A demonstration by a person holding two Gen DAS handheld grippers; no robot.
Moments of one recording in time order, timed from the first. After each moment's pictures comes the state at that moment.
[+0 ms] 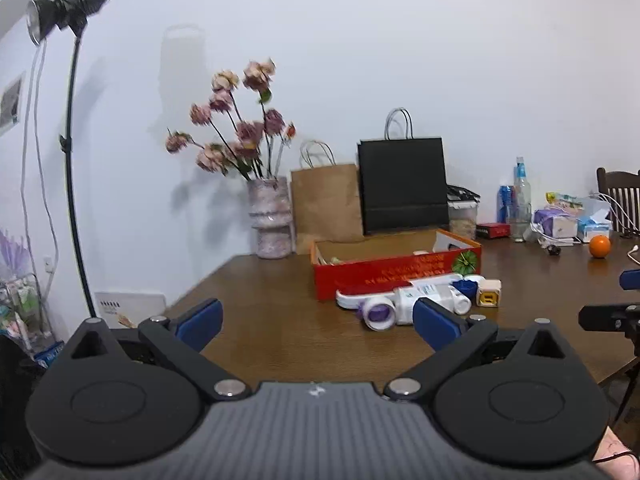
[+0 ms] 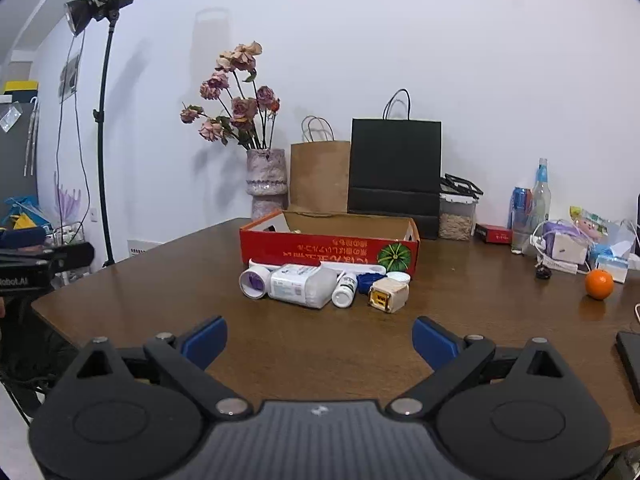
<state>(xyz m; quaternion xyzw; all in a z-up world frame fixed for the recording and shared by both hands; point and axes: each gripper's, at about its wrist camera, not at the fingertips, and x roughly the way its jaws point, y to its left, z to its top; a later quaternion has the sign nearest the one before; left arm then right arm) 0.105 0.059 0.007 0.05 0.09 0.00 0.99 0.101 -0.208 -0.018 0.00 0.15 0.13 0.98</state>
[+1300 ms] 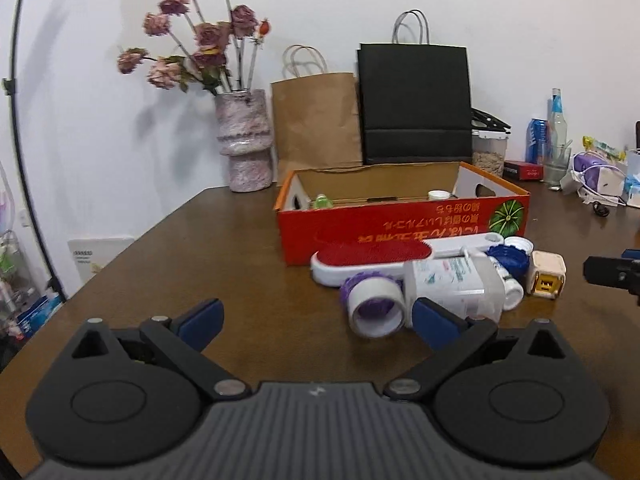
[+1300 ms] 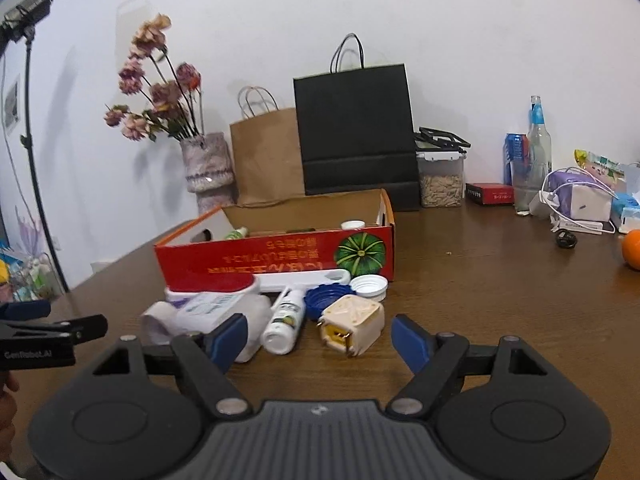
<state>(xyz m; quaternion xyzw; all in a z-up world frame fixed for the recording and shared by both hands) 0.292 0.026 -0.027 0.05 0.20 0.01 0.98 0.297 -0.235 -0.044 0.06 0.20 0.09 0.97</state>
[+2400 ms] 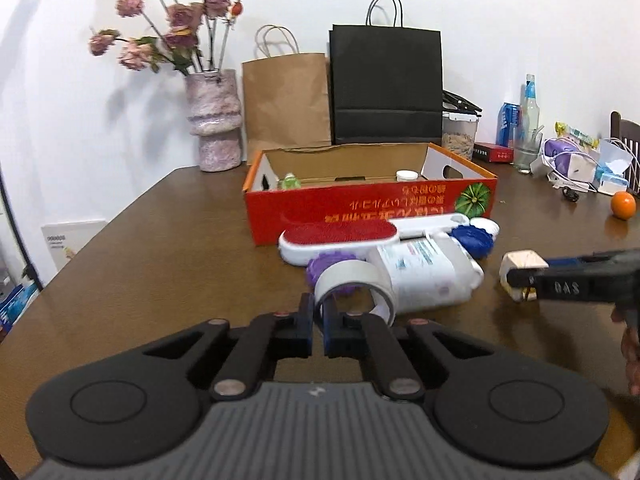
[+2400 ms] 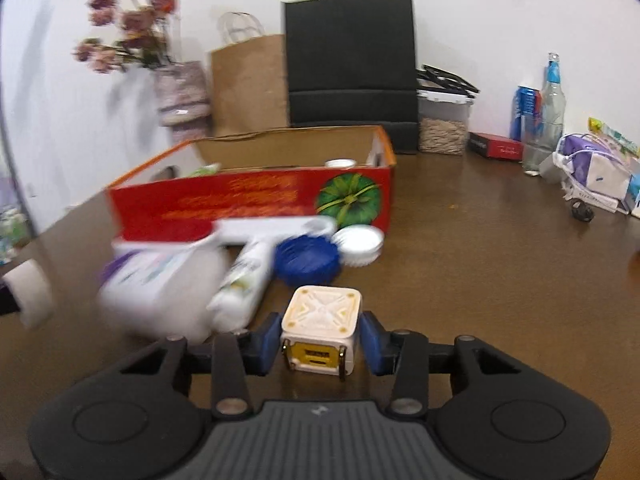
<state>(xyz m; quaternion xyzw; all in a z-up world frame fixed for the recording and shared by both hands) 0.266 0.023 -0.019 0.04 0.24 -0.03 0.97 0.324 -0.222 -0.073 0.03 0.29 0.10 0.95</state>
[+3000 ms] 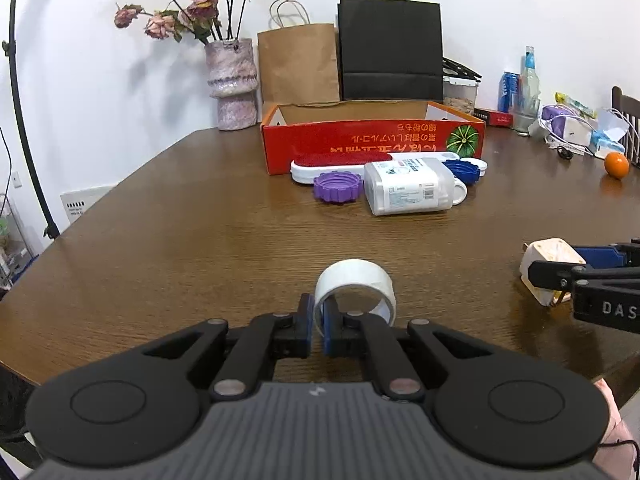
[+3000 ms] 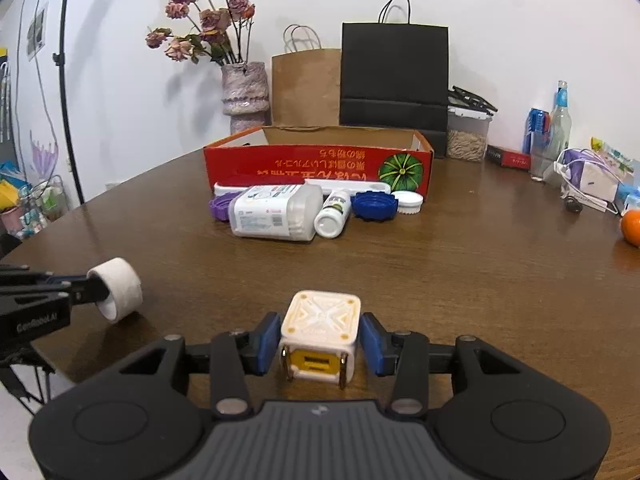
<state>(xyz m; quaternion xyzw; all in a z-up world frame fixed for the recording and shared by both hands) 0.202 0.020 -0.055 0.04 0.28 -0.01 0.96 0.216 -0.189 -0.077 -0.01 0.26 0.11 0.96</state>
